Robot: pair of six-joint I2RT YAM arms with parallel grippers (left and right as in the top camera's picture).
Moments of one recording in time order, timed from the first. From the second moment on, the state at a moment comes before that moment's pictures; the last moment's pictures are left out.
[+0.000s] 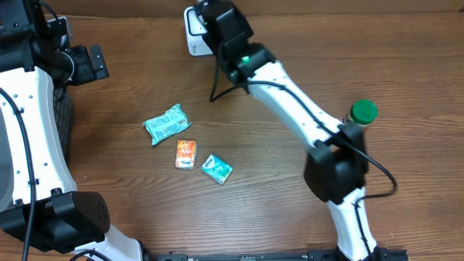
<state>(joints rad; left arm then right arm) 0.28 1.80 2.00 -1.30 0.07 -0.04 0.61 2.27 2.09 -0.31 0.50 -0.32</state>
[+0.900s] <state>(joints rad) 0.28 1.80 2.00 -1.30 0.07 -0.04 0.60 2.49 2.09 -0.04 0.66 -0.77</state>
